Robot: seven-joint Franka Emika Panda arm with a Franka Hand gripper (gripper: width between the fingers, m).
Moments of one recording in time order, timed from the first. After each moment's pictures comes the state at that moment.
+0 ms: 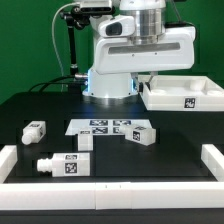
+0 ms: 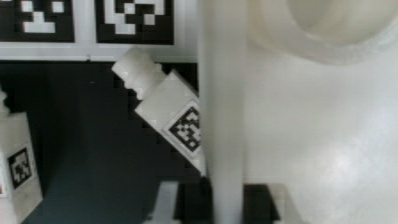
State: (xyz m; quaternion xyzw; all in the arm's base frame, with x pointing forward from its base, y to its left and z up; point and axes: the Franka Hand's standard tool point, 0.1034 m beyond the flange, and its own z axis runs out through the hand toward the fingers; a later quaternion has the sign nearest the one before) arm 0.407 0.045 0.105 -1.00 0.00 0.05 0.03
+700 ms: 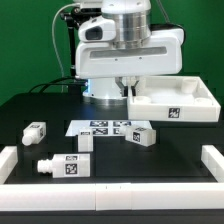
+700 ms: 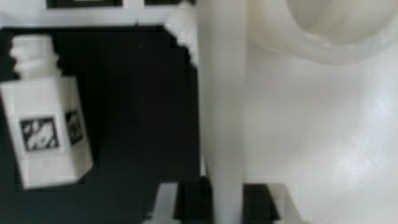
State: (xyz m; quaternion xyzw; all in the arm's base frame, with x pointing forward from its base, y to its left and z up) arm 0.467 0.001 0.103 -0.99 0.04 0.10 0.03
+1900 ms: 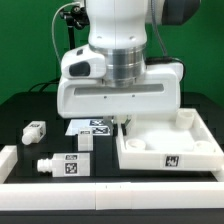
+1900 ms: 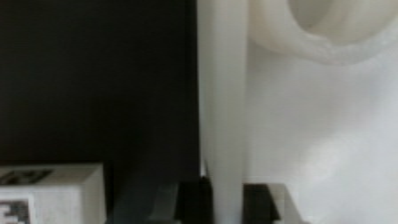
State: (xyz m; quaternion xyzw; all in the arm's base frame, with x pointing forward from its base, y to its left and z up) arm 0.545 -0.022 0.056 -0.99 0.00 0.10 0.02
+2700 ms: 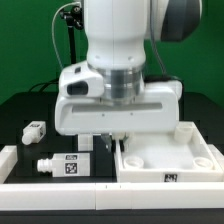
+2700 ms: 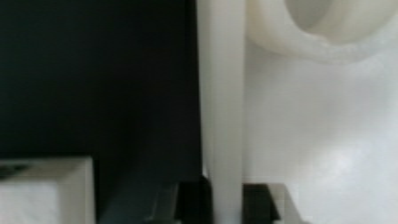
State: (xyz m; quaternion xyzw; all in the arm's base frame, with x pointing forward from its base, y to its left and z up) arm 0.566 -0.023 0.026 -0.99 0.00 0.11 0.01
